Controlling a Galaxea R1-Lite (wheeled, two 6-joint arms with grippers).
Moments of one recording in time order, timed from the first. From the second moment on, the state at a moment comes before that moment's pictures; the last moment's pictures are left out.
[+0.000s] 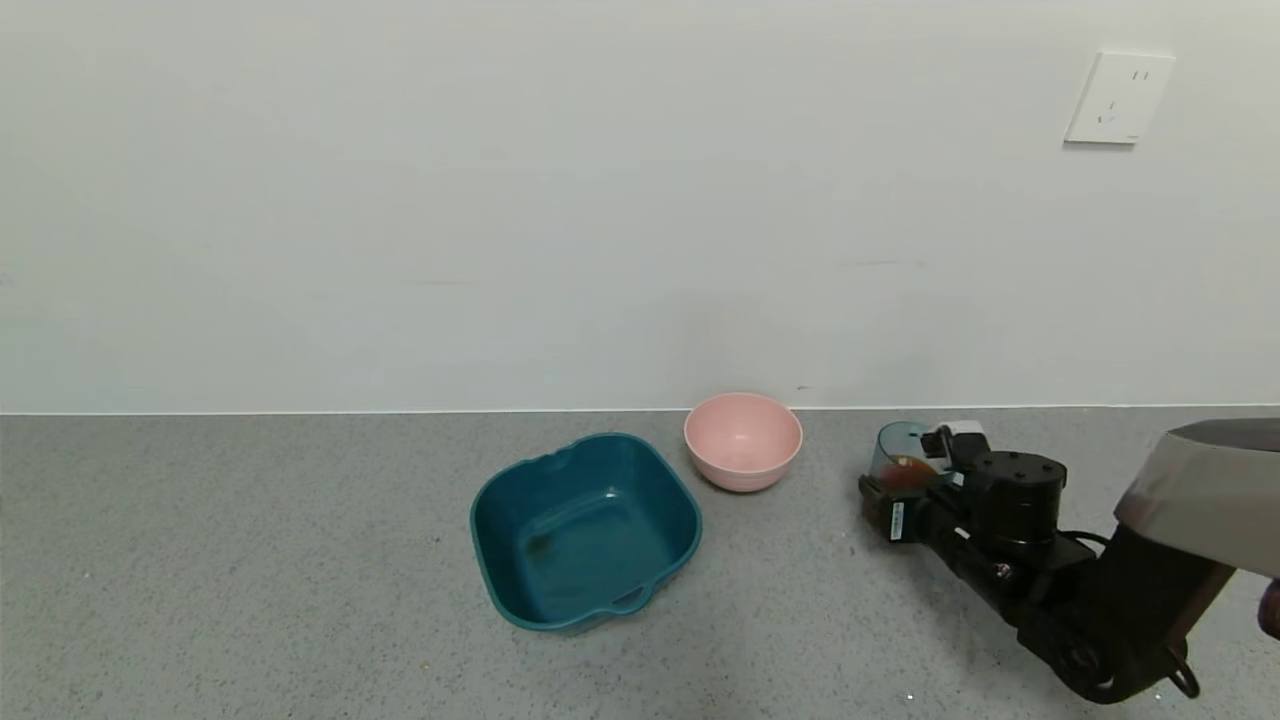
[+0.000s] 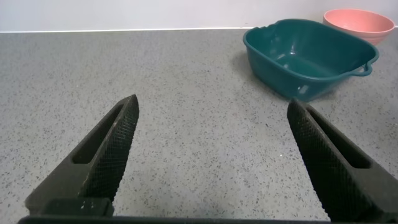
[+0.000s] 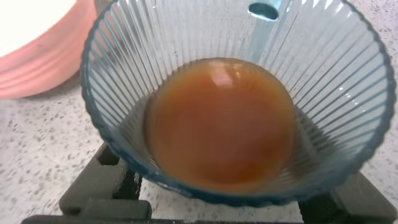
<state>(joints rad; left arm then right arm) 0.00 0.00 0.00 0.00 0.00 0.00 0.27 2.22 -0.65 -1.28 -0.20 0.08</state>
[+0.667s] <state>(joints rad) 0.00 0.00 0.00 0.00 0.00 0.00 0.40 1.91 -0.85 -0.77 -0.20 0.03</state>
